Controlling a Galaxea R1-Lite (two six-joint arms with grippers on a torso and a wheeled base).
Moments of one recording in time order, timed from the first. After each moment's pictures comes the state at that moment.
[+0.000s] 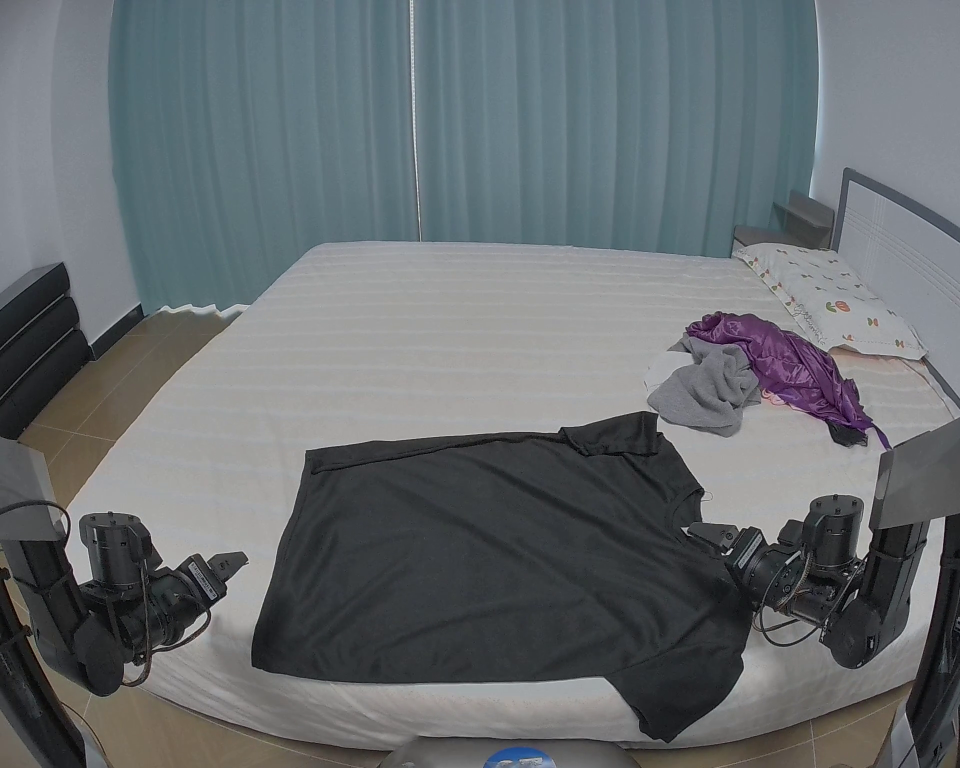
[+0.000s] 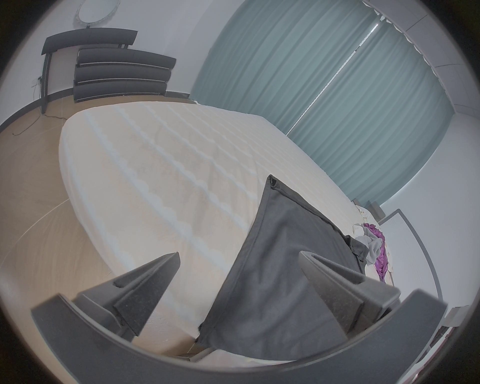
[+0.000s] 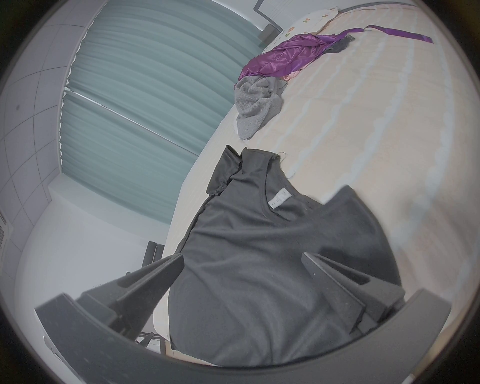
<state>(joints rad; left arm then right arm) 0.02 1.99 -0.10 -1.28 -0.05 -0.66 0.18 2.22 -0.23 -1.52 0.18 0.95</state>
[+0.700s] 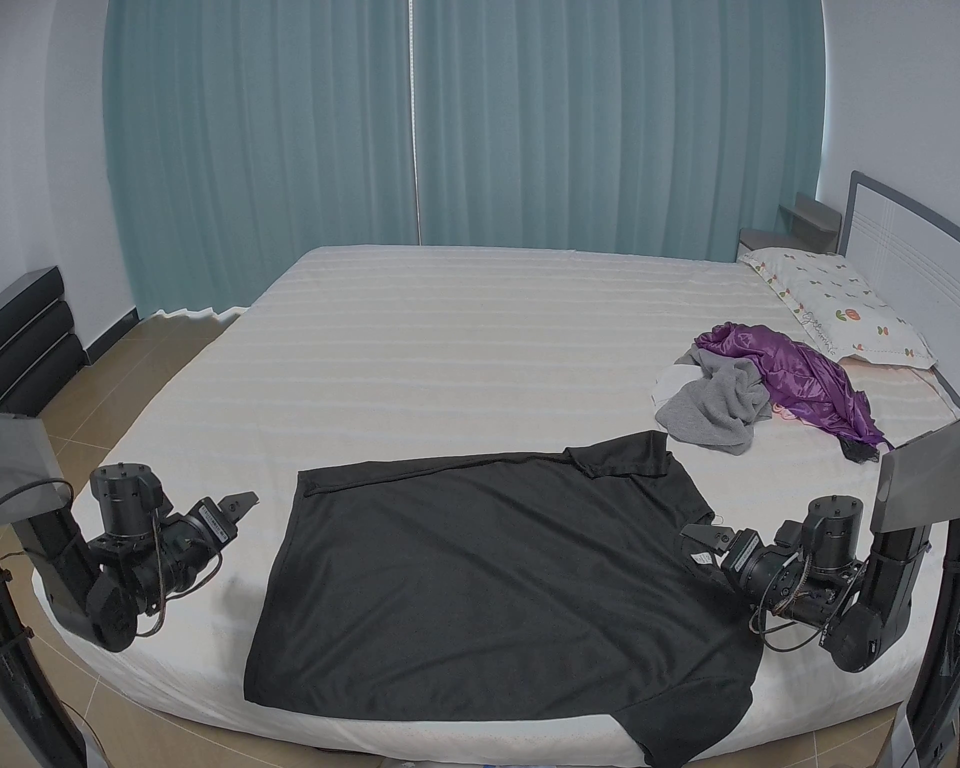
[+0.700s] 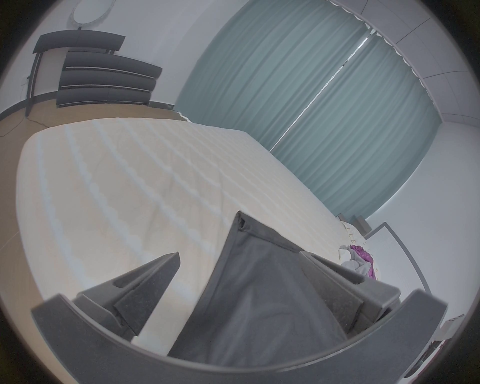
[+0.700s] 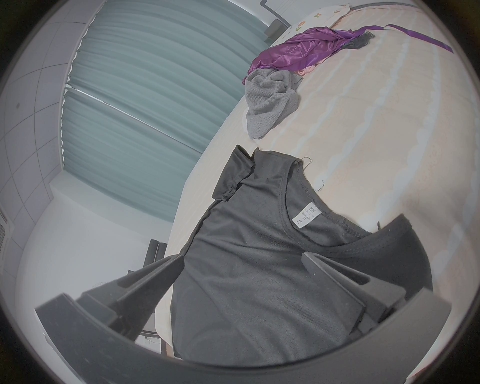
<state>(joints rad) 0.00 1.99 -0.32 -1.21 -0.06 -0.69 0.22 2.20 -0.22 -1.52 0.18 0.95</state>
